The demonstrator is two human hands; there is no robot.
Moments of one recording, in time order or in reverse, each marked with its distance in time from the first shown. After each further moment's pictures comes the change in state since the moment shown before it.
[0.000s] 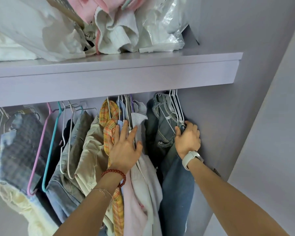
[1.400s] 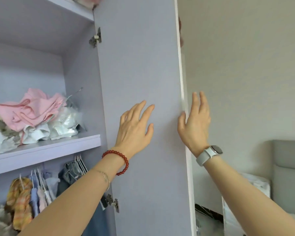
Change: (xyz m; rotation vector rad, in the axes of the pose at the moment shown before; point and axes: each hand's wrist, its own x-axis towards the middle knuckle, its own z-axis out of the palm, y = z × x) left_hand -0.218 0.299 -0.305 -0.435 0.586 1.045; right_hand -0.216 -0.007 -0.525 -0.142 0.940 -0.360
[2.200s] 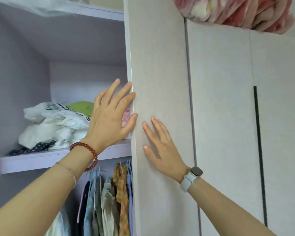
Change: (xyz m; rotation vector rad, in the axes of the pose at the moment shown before) left_hand -0.050 -0.132 -0.198 0.650 0.126 0.104; right_hand -0.093 -0.185 0.126 0.734 -0.542 -0.533
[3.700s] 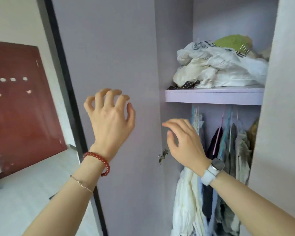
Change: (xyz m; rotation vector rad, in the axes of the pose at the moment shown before) left_hand -0.194 -0.052 -0.259 0.992 -0.367 -0.509; right_hand -0.027 -0.244 0.200 0.710 0.064 -0.198
